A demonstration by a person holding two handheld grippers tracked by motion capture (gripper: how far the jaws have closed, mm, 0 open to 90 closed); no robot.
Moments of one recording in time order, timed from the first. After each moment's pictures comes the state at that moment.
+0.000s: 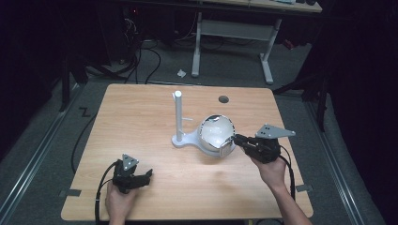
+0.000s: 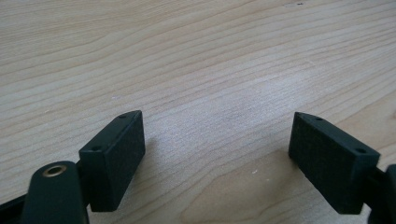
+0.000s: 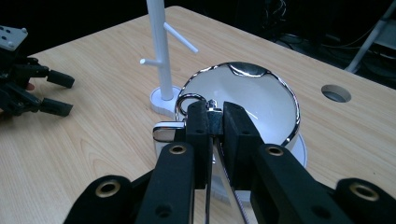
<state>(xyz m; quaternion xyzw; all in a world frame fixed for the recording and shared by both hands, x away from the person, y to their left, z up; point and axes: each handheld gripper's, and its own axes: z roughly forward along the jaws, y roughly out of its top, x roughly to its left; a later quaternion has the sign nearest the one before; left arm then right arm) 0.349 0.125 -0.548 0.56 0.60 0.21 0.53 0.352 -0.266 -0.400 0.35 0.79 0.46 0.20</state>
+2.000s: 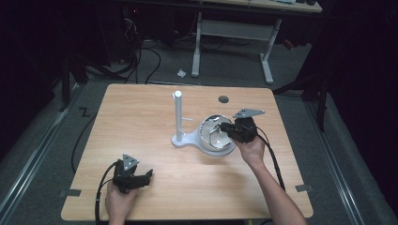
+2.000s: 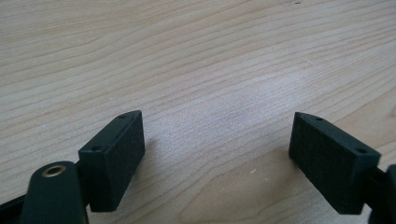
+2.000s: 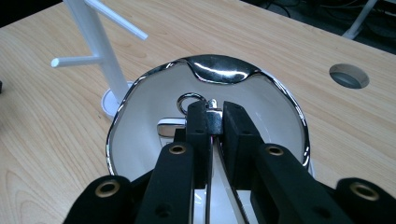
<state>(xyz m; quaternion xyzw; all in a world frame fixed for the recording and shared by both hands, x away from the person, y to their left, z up) 0.349 0.125 -0.548 0.57 0.60 0.21 0.53 0.436 -0.233 -0.434 0.40 0.80 0.40 0.18</state>
